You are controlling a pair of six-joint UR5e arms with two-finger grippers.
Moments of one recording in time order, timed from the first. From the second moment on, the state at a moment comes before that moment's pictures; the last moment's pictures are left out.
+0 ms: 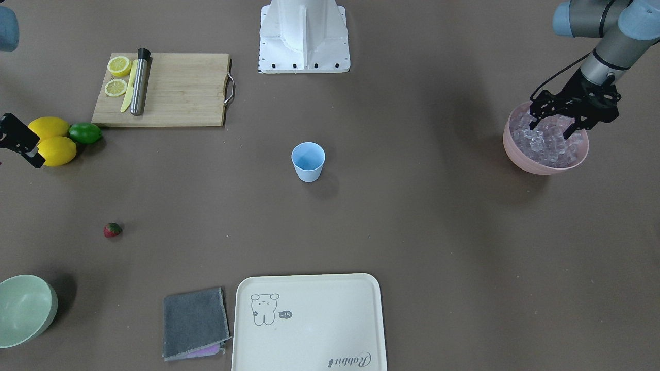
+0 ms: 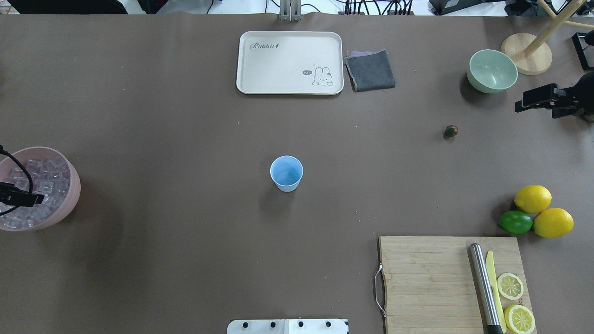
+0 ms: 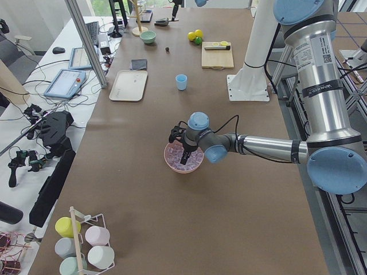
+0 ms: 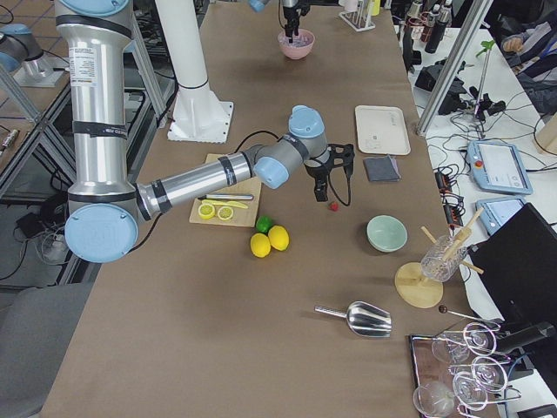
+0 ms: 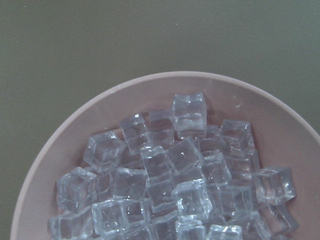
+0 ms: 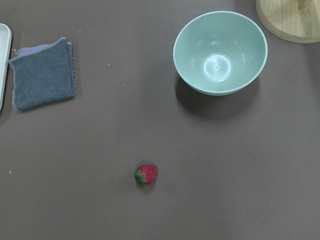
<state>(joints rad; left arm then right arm) -0.88 -1.29 -1.83 -2.37 -2.06 -0.64 1.15 -1.58 1.92 -1.13 2.20 0.89</state>
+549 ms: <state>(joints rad) -0.88 -1.34 -1.81 -2.38 -2.06 -0.64 1.15 -1.59 1.92 -1.13 2.20 0.88</state>
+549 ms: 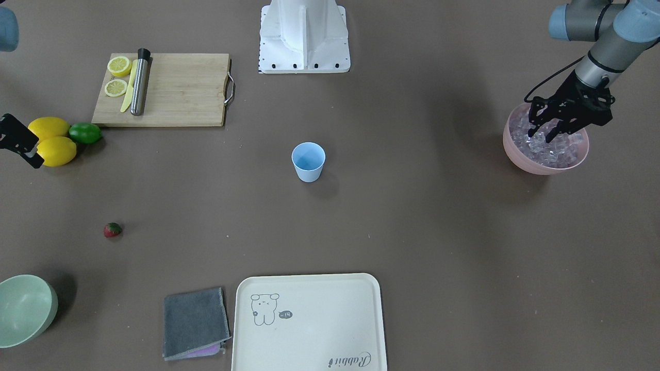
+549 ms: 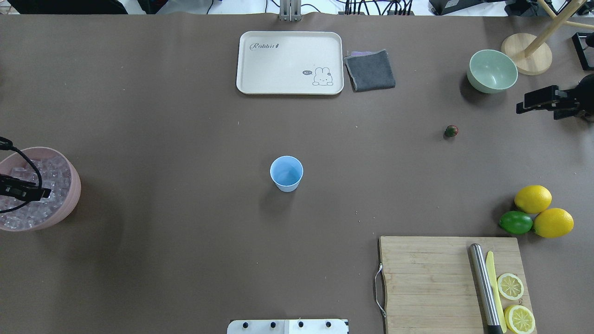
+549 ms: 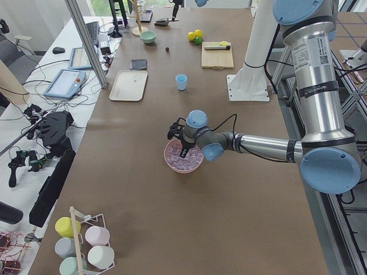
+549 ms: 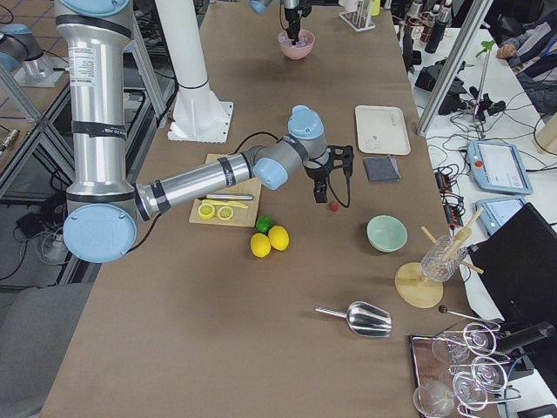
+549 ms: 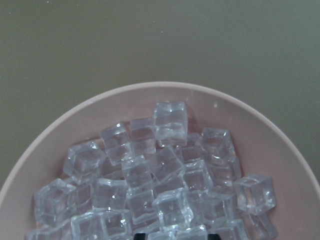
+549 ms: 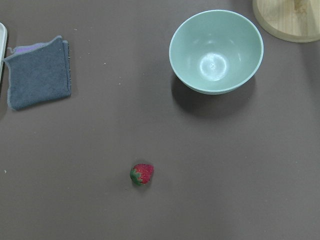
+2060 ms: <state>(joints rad) -0.88 -1.31 -1.78 -2.42 -2.08 -0.74 1.16 -1.59 1.92 -1.13 2.20 0.88</state>
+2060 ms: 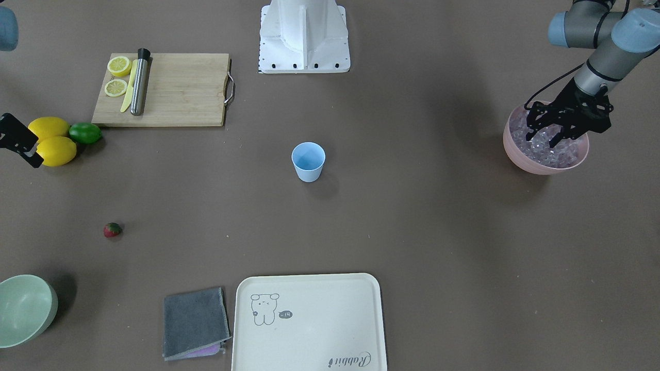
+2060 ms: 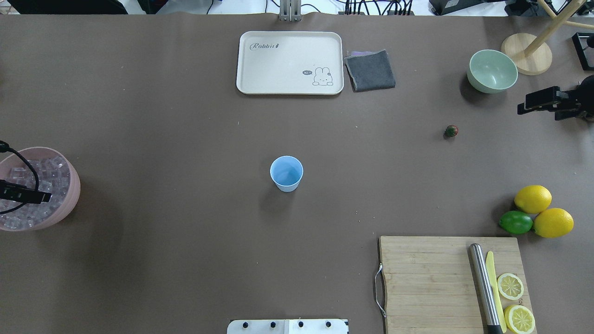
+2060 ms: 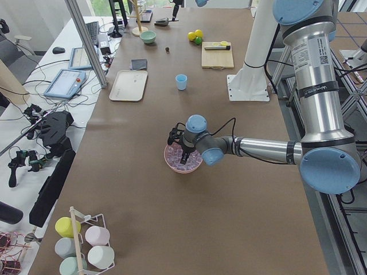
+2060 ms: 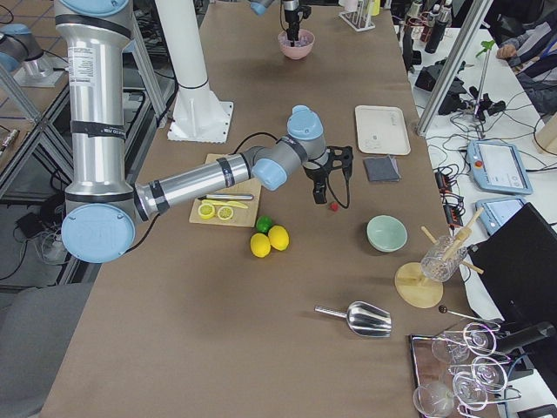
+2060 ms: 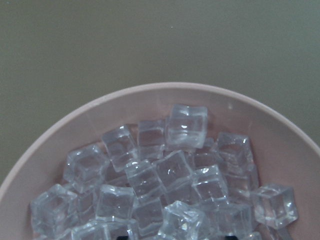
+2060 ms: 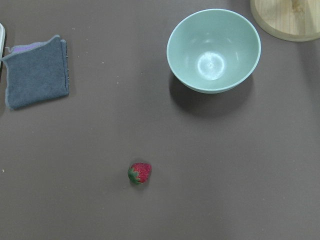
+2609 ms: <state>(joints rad) -0.87 -1.31 -1.77 -2.47 -2.08 -0.78 1.15 -1.59 1.92 -1.13 2.20 0.88</state>
